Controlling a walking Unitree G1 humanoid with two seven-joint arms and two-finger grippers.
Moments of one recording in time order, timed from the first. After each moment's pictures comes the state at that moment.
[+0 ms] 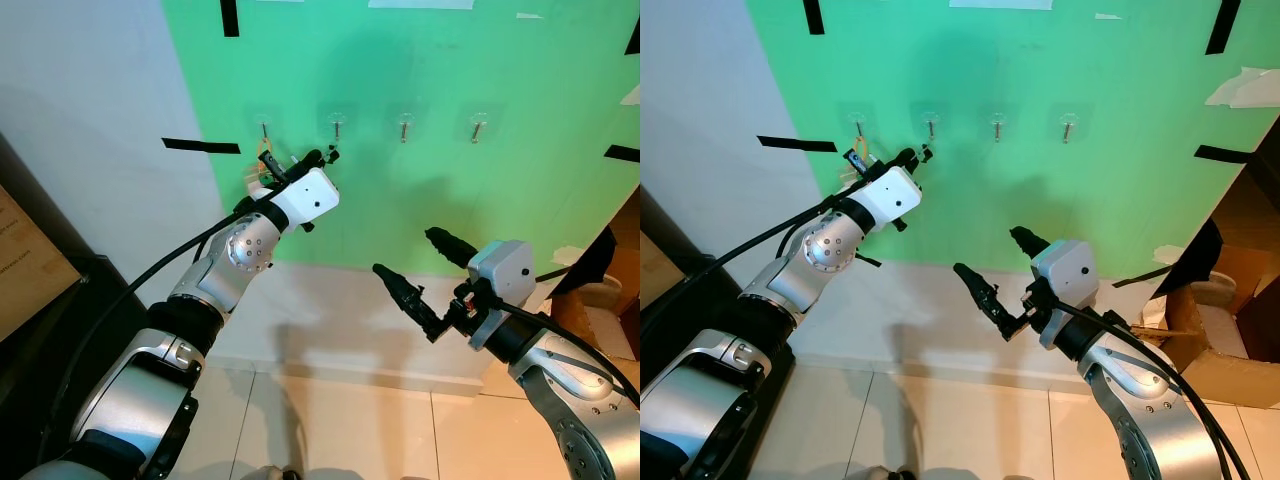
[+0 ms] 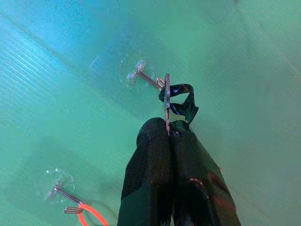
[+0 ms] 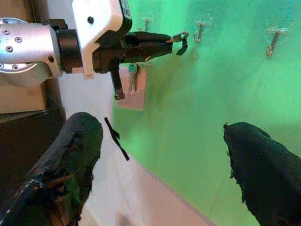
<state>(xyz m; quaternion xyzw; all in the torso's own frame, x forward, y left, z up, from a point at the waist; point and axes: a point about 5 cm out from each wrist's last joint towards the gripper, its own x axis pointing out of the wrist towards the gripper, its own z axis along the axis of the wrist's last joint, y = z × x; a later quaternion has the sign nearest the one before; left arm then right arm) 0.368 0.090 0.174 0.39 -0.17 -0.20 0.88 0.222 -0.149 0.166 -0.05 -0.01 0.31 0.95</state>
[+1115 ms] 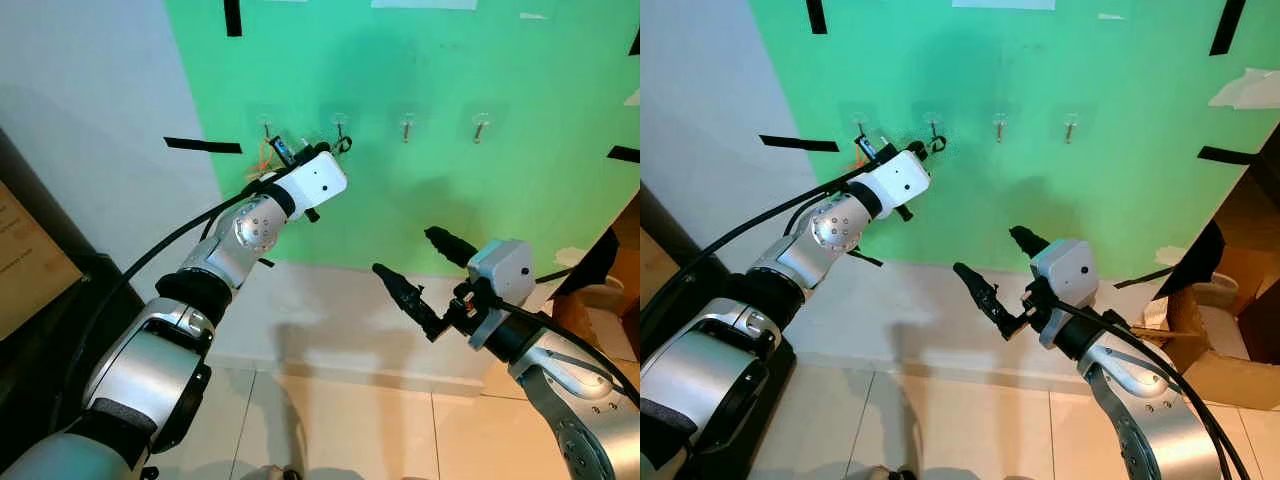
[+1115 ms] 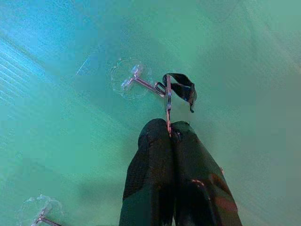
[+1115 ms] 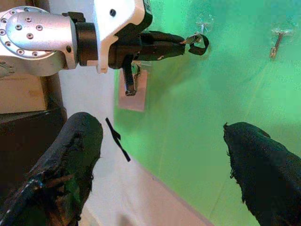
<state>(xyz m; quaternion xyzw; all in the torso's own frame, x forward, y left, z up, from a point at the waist) 0.384 0.083 0.182 0.40 -0.15 -0.23 0.88 0.222 -0.149 0.167 -0.05 -0.01 0.31 0.95</state>
